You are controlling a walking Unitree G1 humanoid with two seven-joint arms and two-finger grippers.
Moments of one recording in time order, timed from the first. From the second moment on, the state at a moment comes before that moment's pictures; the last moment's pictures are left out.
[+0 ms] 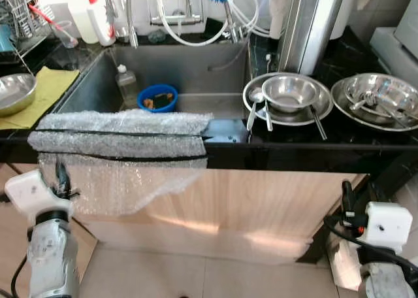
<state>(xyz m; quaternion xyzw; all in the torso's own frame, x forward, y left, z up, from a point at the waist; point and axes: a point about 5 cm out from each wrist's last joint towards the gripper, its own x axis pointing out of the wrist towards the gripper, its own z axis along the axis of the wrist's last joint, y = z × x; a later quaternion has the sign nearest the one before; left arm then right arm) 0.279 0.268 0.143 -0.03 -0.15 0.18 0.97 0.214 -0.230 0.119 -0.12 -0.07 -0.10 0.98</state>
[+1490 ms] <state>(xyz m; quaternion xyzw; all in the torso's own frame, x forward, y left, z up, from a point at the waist) 0.326 0.172 0.166 -0.06 -0.16 0.00 0.99 0.278 -0.153 0.176 -0.04 -0.16 -0.01 0.99</state>
